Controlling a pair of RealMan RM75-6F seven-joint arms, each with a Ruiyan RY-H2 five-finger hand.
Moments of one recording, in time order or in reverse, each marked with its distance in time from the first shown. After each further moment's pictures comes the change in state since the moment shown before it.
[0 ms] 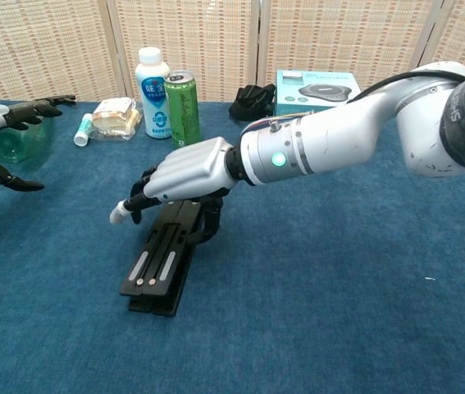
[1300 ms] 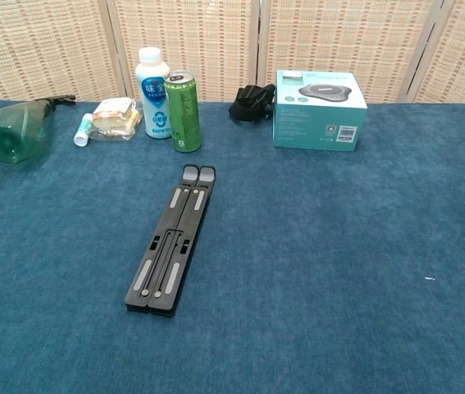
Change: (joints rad) left arm 0.262 0.227 0.041 -0.340 -0.064 0.342 0.382; right arm -0.902 0.636 0.108 -0.920 0.639 0.616 -0.913
